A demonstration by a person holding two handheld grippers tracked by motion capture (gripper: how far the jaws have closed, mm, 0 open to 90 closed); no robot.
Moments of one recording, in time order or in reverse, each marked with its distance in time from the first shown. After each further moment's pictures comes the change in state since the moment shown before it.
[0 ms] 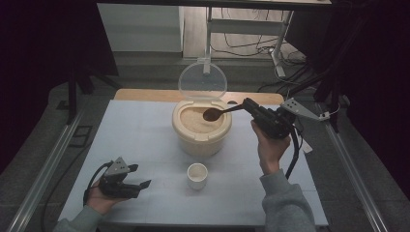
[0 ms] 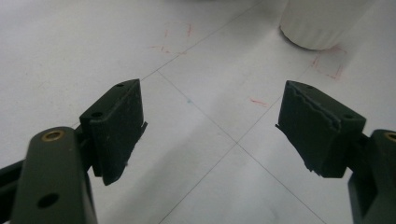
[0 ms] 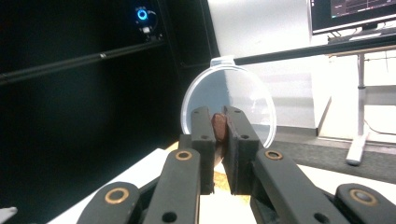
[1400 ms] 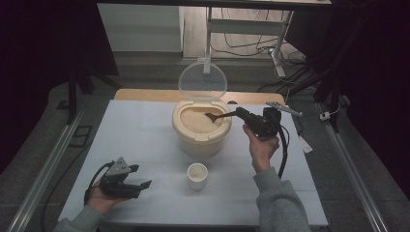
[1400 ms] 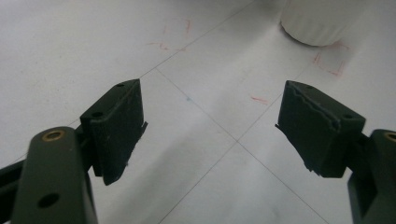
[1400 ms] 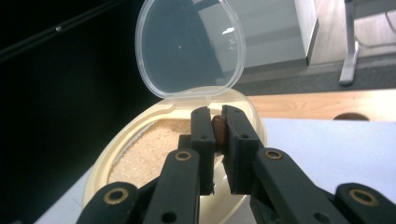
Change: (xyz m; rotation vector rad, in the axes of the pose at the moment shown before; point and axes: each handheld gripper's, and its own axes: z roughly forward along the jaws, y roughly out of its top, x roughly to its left) left arm 0.000 0.000 0.003 0.011 -0.002 0.003; right arm -0.028 -0.038 0.033 0.199 -0.093 0.238
